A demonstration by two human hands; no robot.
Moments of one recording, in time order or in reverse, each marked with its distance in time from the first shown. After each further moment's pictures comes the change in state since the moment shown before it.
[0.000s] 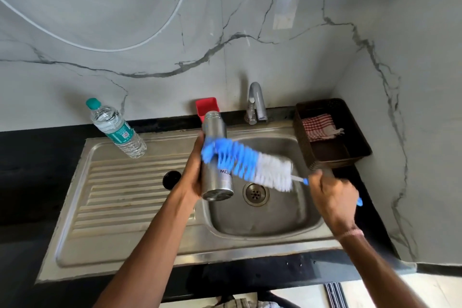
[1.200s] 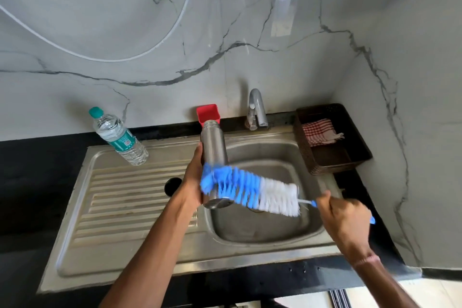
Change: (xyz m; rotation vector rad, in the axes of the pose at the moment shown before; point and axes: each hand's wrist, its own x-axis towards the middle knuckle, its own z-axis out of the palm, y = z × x) left_hand -0.007 0.005 0.000 0.015 0.092 -0.069; right_hand -0.023 0.002 -0.032 0.114 0.027 -0.028
